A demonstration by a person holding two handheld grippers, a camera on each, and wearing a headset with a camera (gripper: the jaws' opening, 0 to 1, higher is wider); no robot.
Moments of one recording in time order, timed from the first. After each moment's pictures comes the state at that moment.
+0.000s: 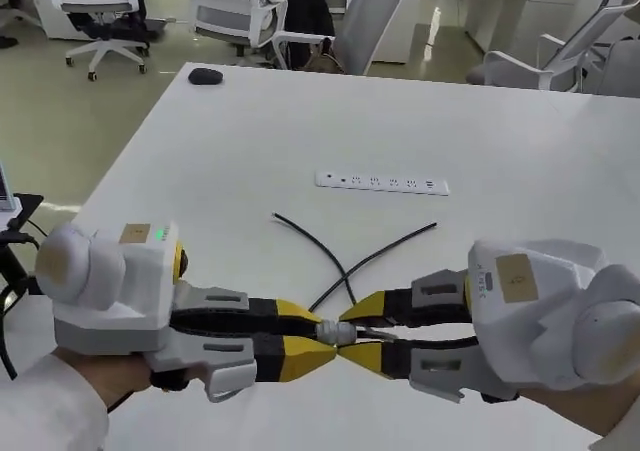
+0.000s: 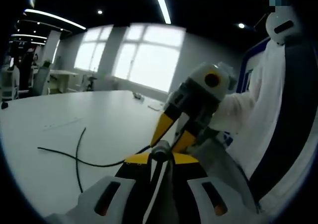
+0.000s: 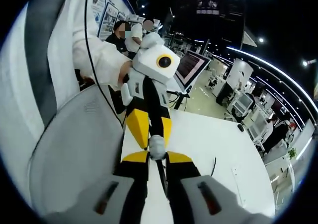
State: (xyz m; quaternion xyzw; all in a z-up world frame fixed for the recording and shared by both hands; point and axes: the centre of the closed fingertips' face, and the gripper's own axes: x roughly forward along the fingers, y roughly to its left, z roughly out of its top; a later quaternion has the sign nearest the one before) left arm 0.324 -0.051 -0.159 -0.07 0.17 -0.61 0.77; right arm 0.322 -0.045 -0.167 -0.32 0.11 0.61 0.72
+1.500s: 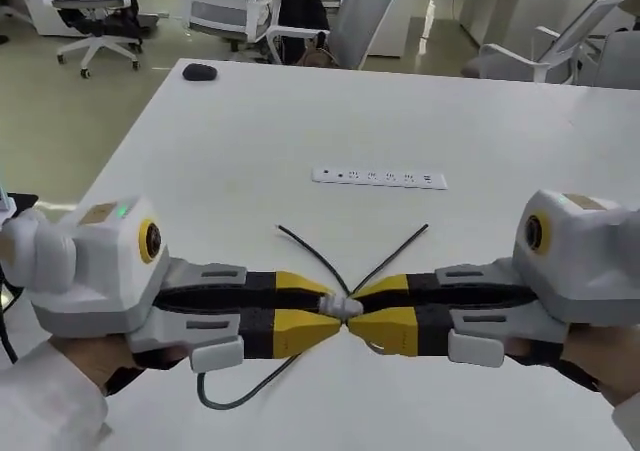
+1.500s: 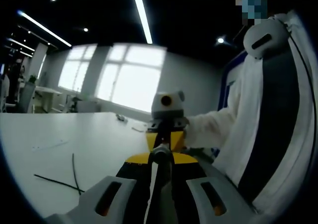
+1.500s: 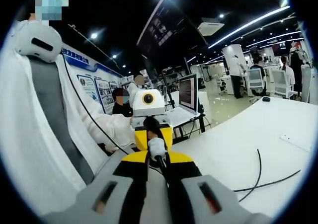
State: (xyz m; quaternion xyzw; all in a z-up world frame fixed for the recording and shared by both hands) left arm 0.318 -0.050 -0.116 -0.11 0.07 -0.67 0.73; right arm 0.312 -0.047 -0.121 0.06 0.16 0.68 0.71
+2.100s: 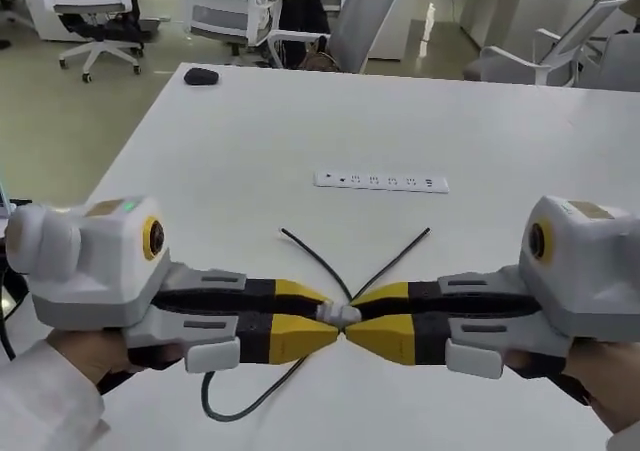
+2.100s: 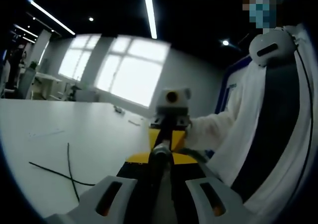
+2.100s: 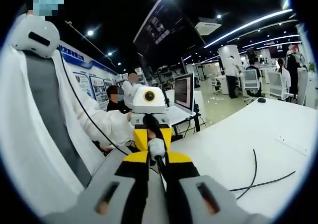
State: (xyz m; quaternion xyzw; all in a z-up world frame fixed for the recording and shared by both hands) left arm 0.318 -0.048 -0.120 -0.13 0.13 -0.67 0.72; right arm 0.309 -0.043 -0.121 0.03 0.15 0.66 0.73
